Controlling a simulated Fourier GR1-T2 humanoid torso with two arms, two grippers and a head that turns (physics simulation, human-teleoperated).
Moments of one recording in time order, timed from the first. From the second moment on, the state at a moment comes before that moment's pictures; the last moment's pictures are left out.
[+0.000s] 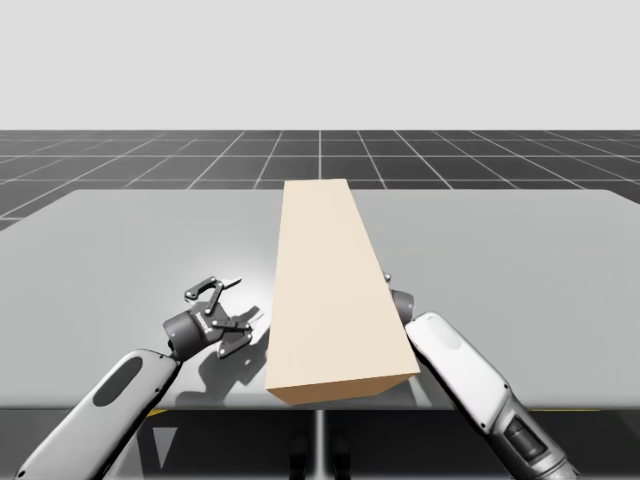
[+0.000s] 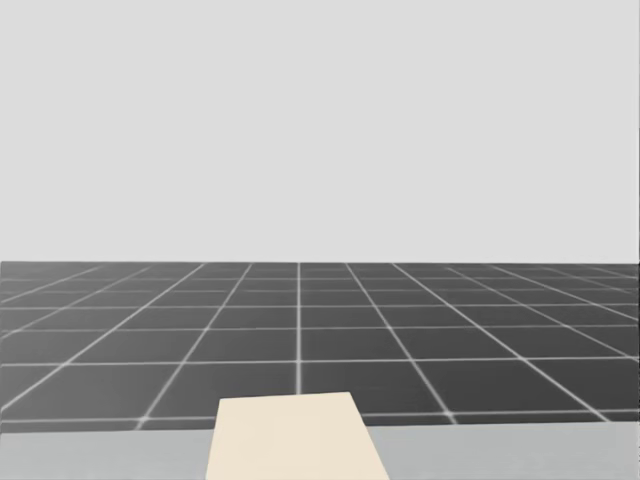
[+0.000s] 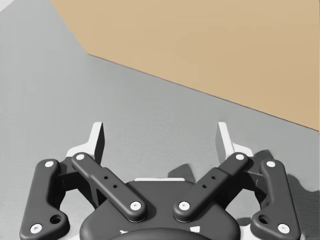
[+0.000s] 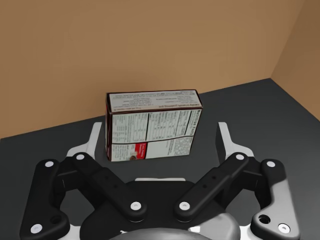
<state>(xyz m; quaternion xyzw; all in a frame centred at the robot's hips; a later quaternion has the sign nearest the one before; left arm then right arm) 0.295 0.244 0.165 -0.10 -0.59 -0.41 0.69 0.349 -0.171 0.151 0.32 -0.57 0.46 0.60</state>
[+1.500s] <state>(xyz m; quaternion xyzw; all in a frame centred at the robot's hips) 0.295 0.244 0.157 -0.06 -0.59 -0.44 0.68 0.365 -0.159 0.143 0.32 -0.53 0.49 0.61</state>
